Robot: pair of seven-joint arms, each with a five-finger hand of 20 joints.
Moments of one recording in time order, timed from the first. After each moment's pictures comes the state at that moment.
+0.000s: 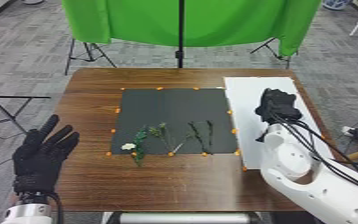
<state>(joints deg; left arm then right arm) 138.1 -58.0 -97.0 -127.0 28.5 15.6 25.9 -67.9 -38.9 36.7 -104.2 -133.9 15.6 55.7</state>
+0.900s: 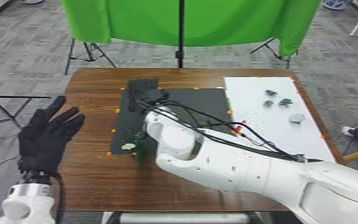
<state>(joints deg) 130.4 -52.5 -95.3 -125.7 29.2 15.1 24.7 -41.6 -77.4 10.6 -83.7 -124.8 10.7 39.4</state>
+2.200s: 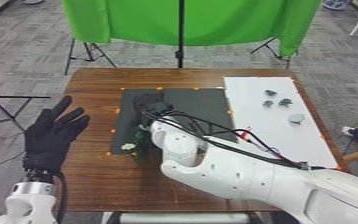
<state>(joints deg) 129.8 -56.0 -96.4 -124.8 32.1 11.8 20.0 -45.2 -75.2 12.4 -85.7 -124.0 4.3 40.1</state>
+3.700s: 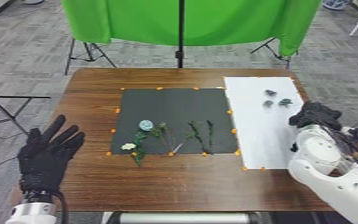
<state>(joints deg) 136.6 -59.0 -95.9 -126.0 28.9 13.7 24.1 -75.5 -34.1 48.1 -99.1 -123.4 4.0 61.3</state>
